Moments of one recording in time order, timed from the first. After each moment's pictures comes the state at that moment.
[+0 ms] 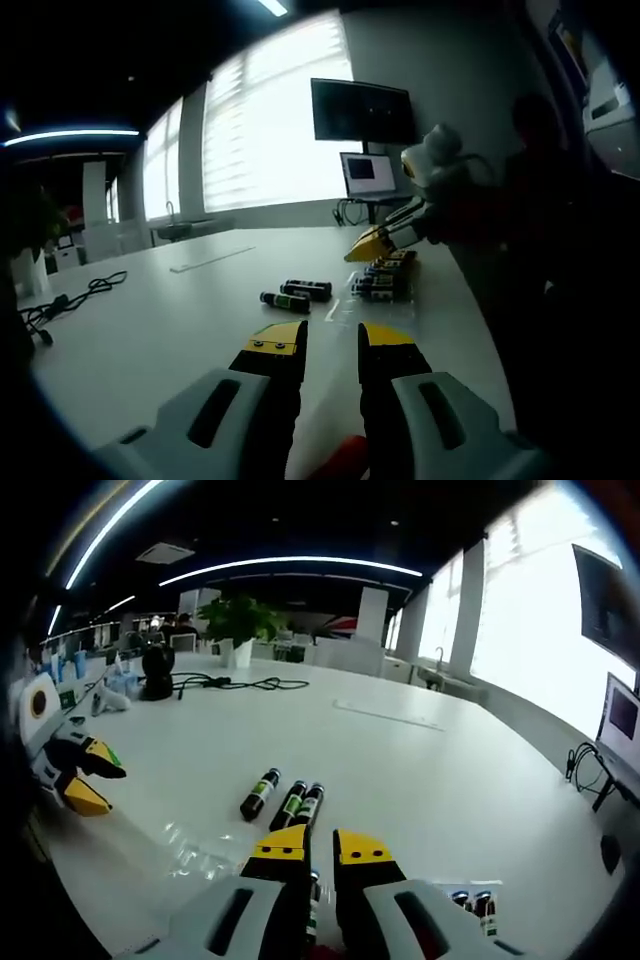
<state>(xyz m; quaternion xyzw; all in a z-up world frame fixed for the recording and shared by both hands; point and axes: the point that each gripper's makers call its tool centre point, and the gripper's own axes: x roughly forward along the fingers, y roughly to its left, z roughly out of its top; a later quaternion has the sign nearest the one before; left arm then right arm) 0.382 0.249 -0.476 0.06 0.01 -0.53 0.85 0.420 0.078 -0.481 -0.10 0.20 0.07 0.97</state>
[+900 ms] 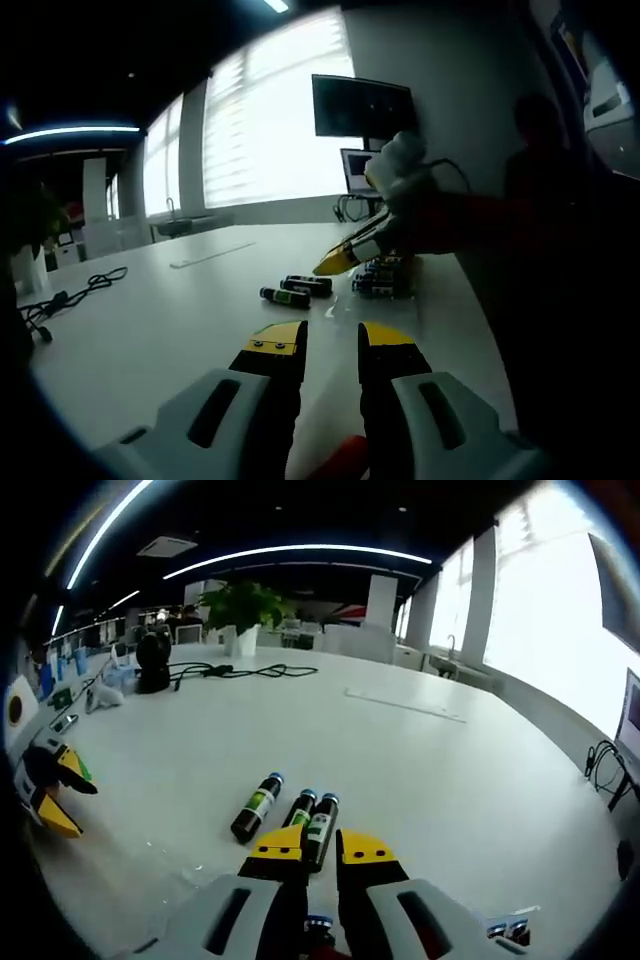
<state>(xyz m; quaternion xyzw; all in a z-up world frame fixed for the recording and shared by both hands) 0.382 0.250 -0.479 0.07 0.02 -0.53 0.85 0.461 0.092 -0.504 -0.09 0.23 0.09 0.96</state>
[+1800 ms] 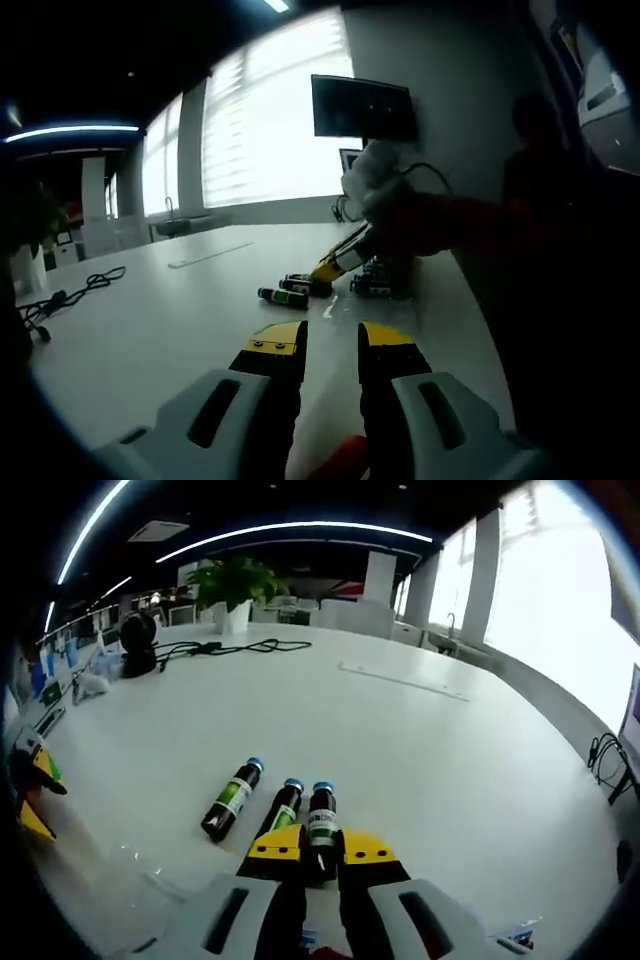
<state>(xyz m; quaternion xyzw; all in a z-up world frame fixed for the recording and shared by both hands) 0.381 0.250 -0.479 0.06 0.02 -0.53 0.85 0.477 0.082 -0.526 -0.09 0.29 0.08 0.95</state>
